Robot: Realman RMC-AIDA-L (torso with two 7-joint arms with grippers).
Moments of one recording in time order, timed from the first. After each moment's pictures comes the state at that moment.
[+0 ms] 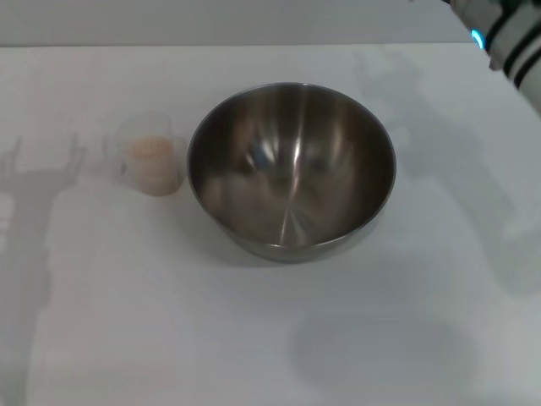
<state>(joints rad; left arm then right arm) -0.28 -2.08 -0.88 -0.34 2.20 1.44 0.00 0.30 2.09 1.29 1.30 -2.74 -0.25 -0.31</state>
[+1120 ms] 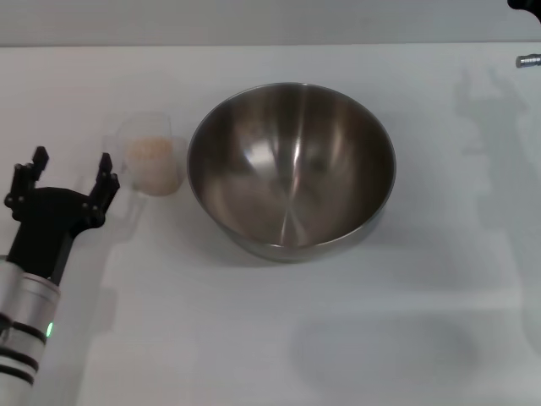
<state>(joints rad) -0.15 -2.08 -0.63 -0.56 2.12 1.13 0.27 0.47 2.08 0.99 0.44 -2.26 -1.33 -0.25</state>
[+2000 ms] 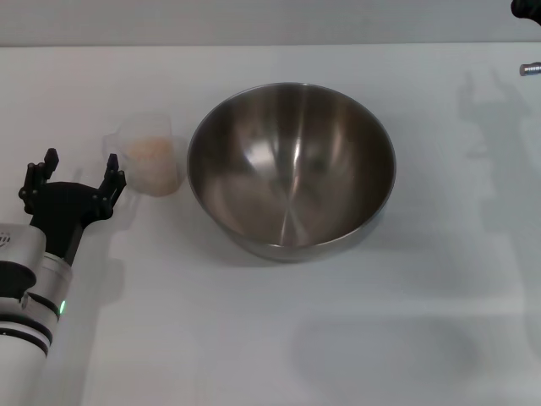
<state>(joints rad) -0.25 -2.08 -0.58 -0.56 1.90 1.00 0.36 0.45 2.08 0.99 0.45 -2.26 -1.34 -0.25</state>
